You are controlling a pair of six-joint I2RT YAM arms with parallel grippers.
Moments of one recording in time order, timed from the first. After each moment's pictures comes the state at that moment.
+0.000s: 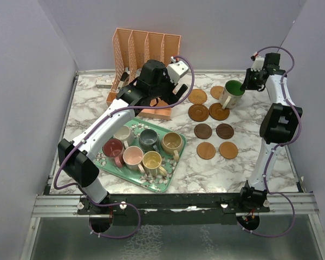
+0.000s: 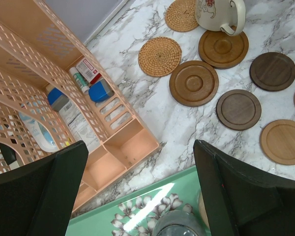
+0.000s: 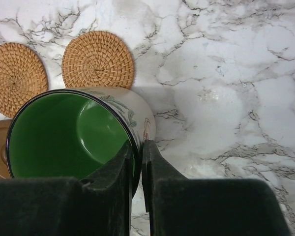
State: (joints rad) left arm -0.65 1.64 1.70 -0.51 0.06 0.23; right arm -0.22 2.23 2.03 -0.68 -0.37 -0.13
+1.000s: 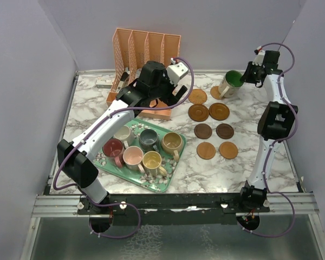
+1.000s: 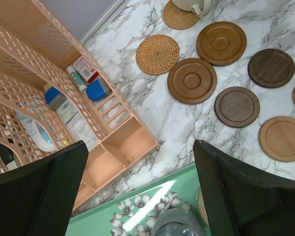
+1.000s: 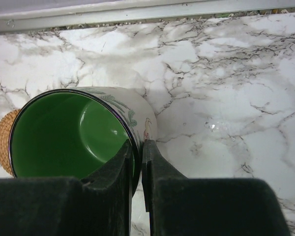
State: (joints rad) left arm -0.65 1.63 1.67 -0.50 0.07 0.23; right arm -0.22 2.34 2.15 -0.52 -0.37 0.00
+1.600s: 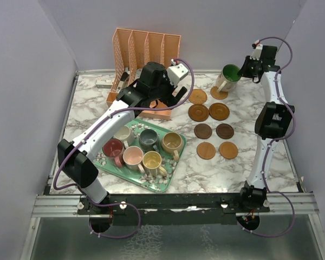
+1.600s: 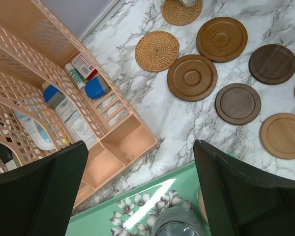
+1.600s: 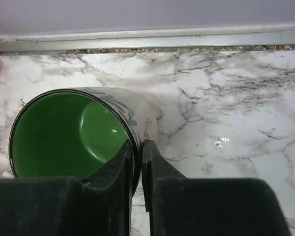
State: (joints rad) left arm -0.65 1.63 1.66 -0.50 0.07 0.24; right arm -0.18 2.38 2.28 -0.53 -0.36 0.03
